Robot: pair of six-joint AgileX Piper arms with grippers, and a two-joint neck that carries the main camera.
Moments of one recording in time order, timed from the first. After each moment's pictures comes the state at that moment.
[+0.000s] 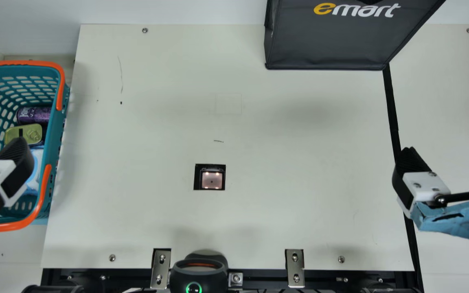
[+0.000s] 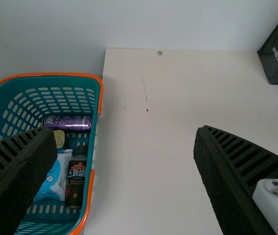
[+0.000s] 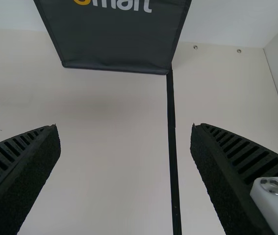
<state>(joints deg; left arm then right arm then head) -1.7 43.3 -68.9 -1.5 69.5 0.0 0.7 42.6 -69.7 -0.9 69.4 0.0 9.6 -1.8</state>
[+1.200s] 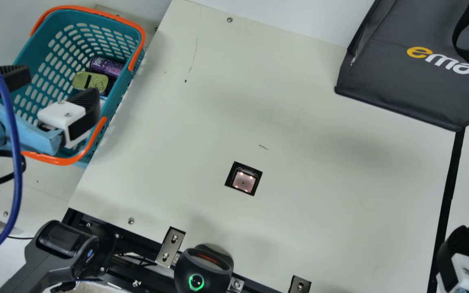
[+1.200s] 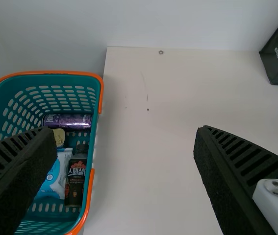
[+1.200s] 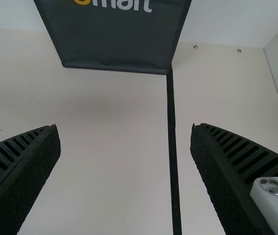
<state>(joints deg) -0.9 43.6 -68.7 -1.3 69.4 -0.8 0.7 42.6 -69.7 -0.9 69.5 0.0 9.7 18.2</state>
